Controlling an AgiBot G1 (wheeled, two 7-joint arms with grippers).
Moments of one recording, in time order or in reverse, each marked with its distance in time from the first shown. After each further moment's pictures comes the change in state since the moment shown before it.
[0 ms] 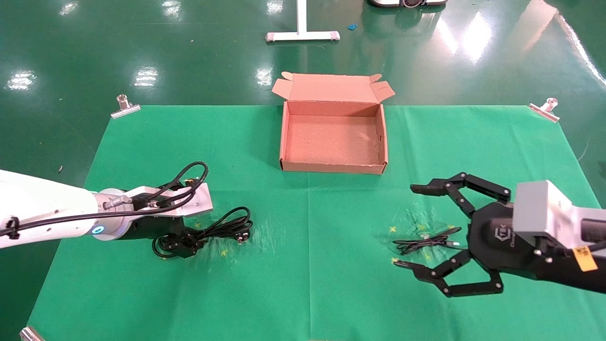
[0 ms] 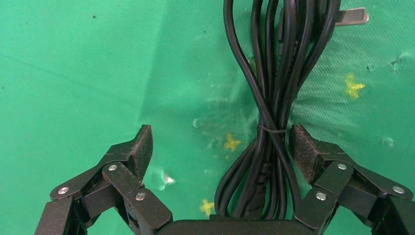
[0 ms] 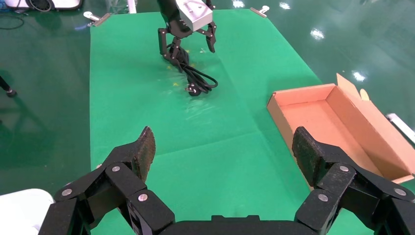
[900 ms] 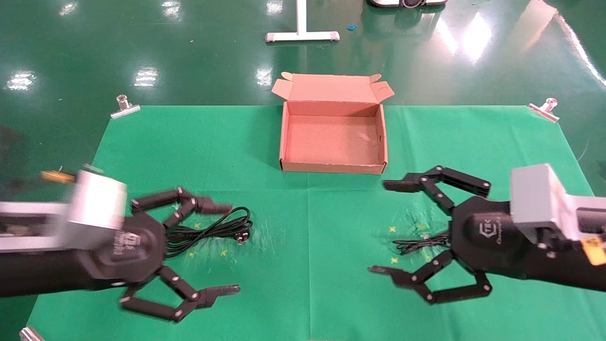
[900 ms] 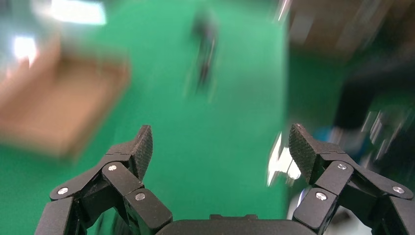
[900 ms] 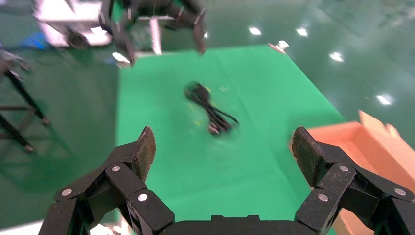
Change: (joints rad) left arm 0.166 -0.281 -0.287 0.010 -0.942 0.167 0.397; right arm 0.085 -0.062 -0.024 -0.012 0.057 -0.076 0.055
